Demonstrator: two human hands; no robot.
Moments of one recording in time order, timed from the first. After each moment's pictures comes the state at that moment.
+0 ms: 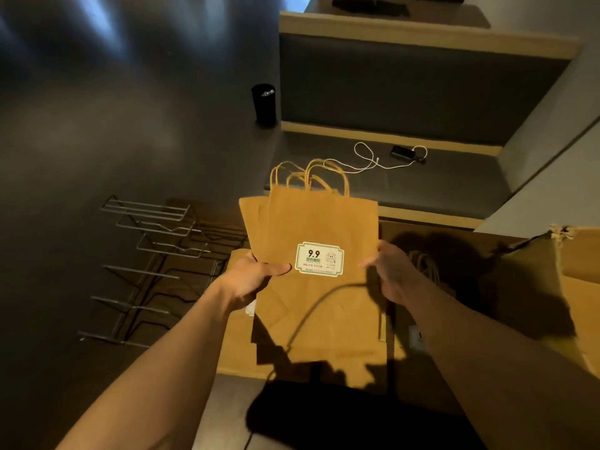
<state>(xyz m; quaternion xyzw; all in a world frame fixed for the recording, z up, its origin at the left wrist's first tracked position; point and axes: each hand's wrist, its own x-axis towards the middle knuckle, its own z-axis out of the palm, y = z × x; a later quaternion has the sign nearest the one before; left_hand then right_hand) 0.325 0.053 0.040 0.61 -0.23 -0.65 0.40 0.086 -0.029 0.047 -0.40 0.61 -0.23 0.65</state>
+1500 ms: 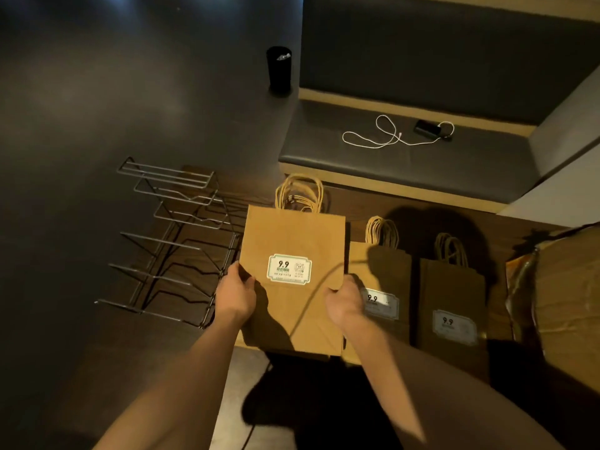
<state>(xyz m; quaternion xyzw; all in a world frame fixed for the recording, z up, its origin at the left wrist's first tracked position) 0.364 0.119 -0.056 0.86 -0.29 -0.35 0.22 0.180 0.059 -0.039 -0.50 0.73 -0.02 0.46</state>
